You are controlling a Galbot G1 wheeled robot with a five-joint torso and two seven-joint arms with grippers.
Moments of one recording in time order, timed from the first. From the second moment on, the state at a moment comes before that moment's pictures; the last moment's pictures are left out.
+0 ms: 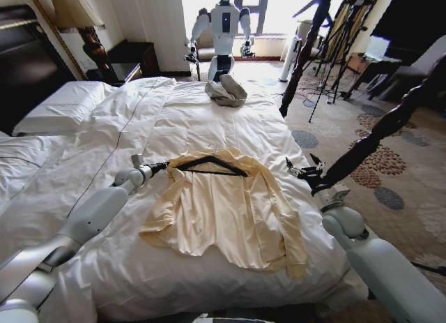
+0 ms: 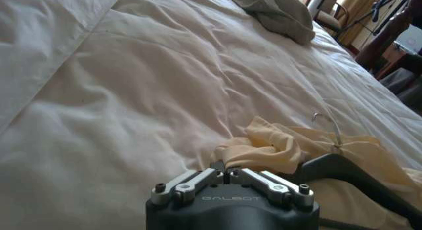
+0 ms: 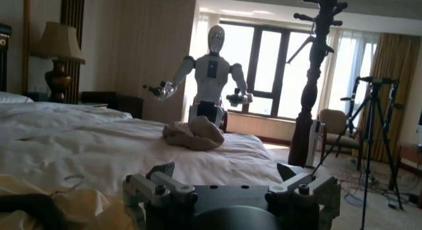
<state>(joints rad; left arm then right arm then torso) 0.42 -0.72 0.07 -1.34 -1.36 0.42 -0.09 2.12 -0.77 -2.77 1.85 0.61 0.06 0.15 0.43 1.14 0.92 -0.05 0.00</state>
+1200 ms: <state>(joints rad) 0.35 -1.00 0.23 -1.50 -1.56 0.49 -0.49 1.99 -0.77 -2.66 1.84 0.61 0.09 0.11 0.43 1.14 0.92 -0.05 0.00</state>
